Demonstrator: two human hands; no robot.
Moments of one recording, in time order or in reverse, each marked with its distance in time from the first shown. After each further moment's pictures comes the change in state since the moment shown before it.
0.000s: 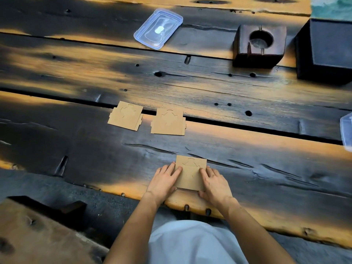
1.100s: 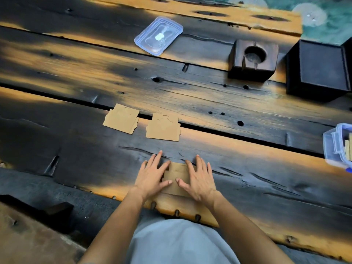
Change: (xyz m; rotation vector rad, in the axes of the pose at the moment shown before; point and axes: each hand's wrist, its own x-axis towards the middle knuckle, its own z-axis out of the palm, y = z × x) left_hand 0.003 -0.017 -0.035 -0.086 0.104 -0.130; right_hand 0.022 -0.019 -0.031 0.036 0.060 0.078
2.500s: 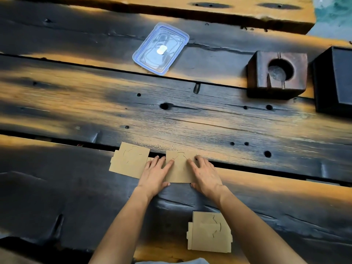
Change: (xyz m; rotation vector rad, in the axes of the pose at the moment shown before) left_hand 0.162 -0.118 -0.075 0.057 -0.156 0.068; right_hand 0.186 -0.041 -0.080 -0.047 -0.072 -0.098
